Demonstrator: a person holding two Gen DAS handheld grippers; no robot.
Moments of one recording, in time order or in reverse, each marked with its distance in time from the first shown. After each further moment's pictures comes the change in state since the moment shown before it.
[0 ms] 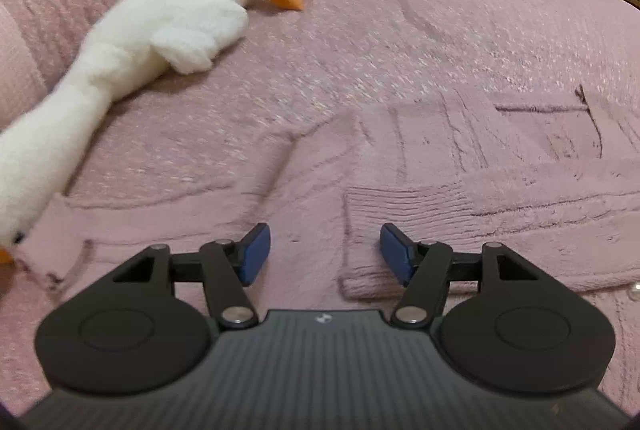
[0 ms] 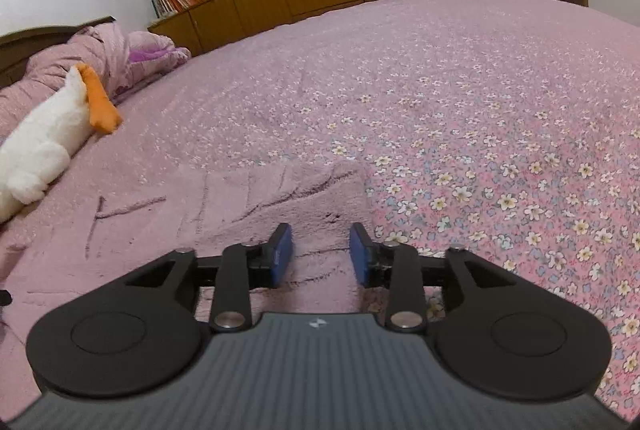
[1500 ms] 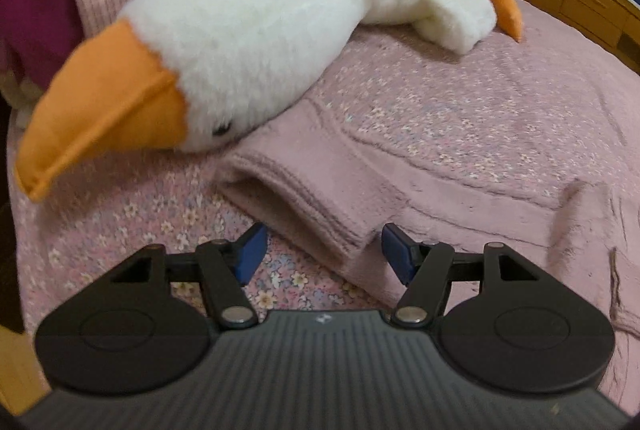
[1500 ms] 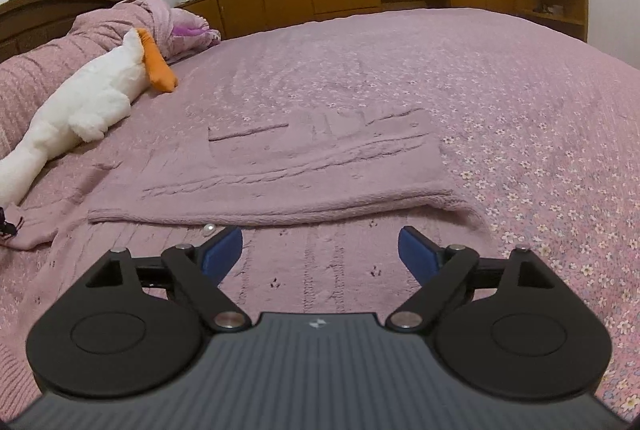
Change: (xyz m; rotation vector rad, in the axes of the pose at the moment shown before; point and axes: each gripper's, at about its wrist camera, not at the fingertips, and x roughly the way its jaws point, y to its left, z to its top) left arm 0.015 0.225 -0.060 -0.511 0.081 0.140; right arm -0.187 0.119 -0.090 -0.125 0.012 -0.036
